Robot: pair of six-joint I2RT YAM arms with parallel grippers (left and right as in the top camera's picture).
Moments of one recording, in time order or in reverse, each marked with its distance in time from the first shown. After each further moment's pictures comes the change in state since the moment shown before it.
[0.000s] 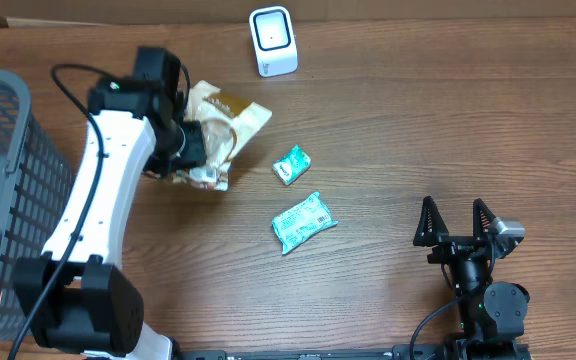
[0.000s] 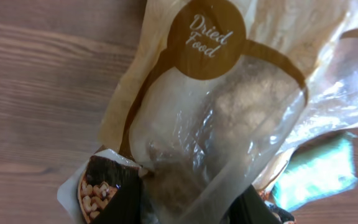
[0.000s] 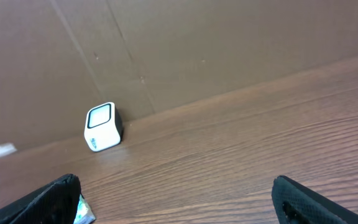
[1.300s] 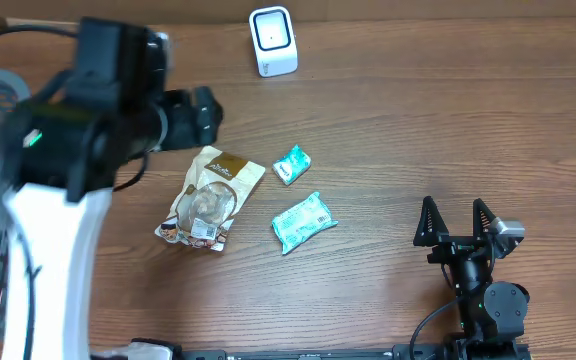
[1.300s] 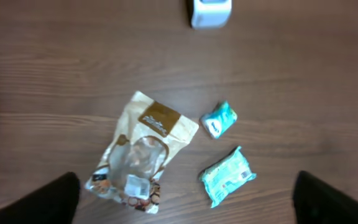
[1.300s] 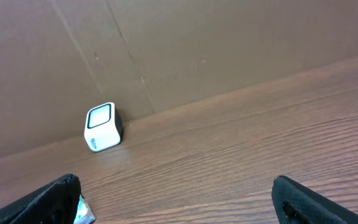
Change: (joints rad) left arm -0.090 -0.238 0.468 -0.217 -0.003 -0.003; right arm 0.000 0.000 0.000 -0.001 0.000 0.000
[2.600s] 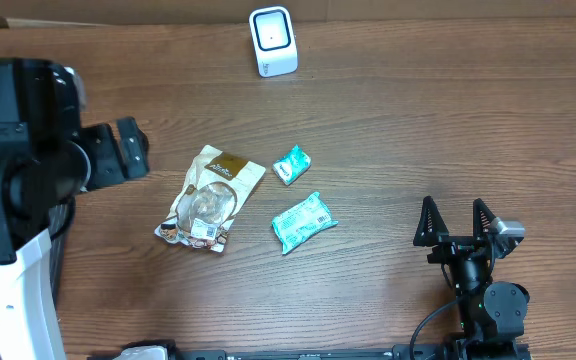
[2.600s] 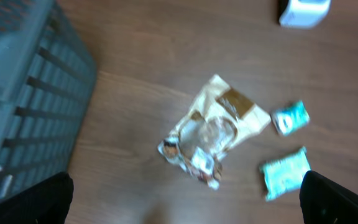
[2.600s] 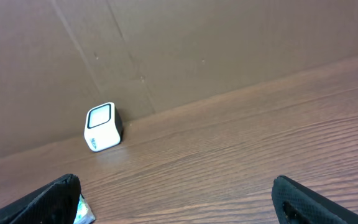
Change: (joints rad) left arm 0.242 -0.098 0.040 -0.191 -0.097 0.080; right arm 0.000 0.000 0.000 0.000 0.000 0.000
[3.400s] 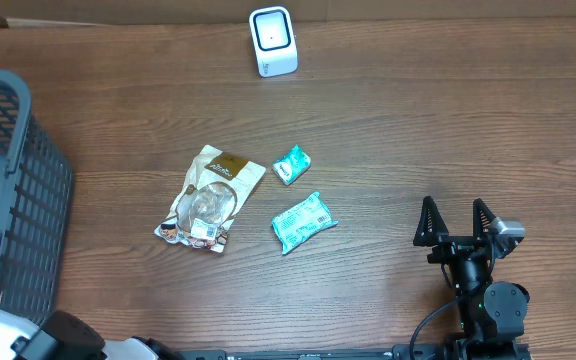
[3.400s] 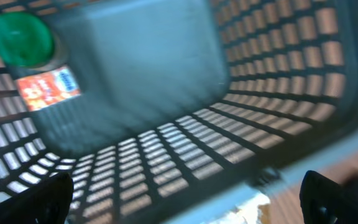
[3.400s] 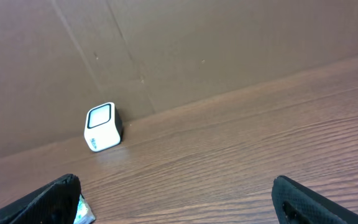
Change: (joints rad) left arm 0.871 0.225 0.021 0.055 0.188 -0.158; right arm 0.000 0.000 0.000 0.000 0.000 0.000
